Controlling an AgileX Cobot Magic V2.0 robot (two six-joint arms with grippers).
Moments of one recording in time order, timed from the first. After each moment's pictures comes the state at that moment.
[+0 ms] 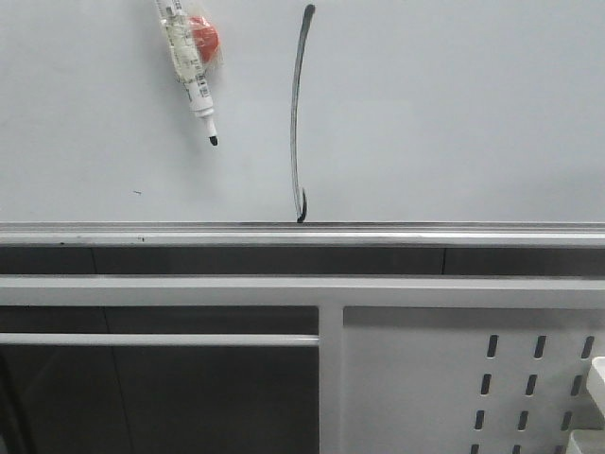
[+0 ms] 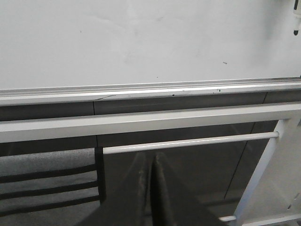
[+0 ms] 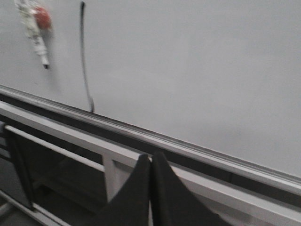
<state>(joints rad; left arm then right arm) -0.24 -0.01 0.00 -0.07 0.34 -0.01 0.42 0.38 0.00 -0.03 -0.22 0.01</state>
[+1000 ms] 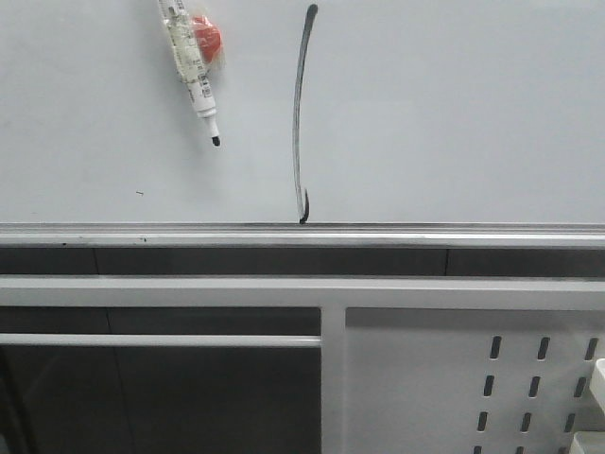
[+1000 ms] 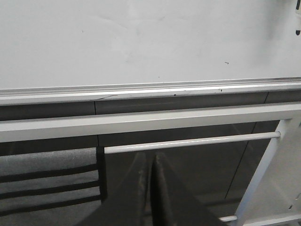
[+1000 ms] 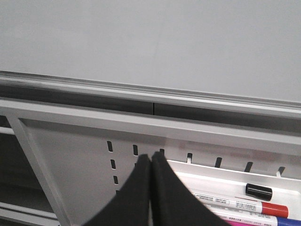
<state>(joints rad) -0.24 -0.01 0.00 -0.07 0.34 -0.01 0.17 -0.01 0.01 -0.09 0.33 0.07</state>
